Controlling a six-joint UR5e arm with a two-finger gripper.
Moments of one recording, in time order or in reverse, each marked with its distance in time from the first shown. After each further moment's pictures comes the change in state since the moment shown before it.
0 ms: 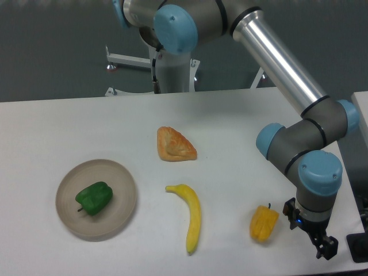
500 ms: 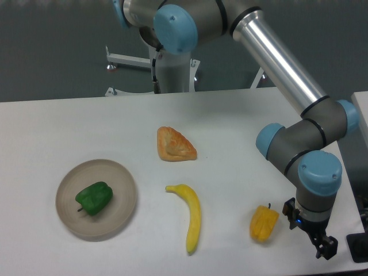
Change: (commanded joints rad) arm -0.005 0.000 -0.005 0.000 0.000 -0.035
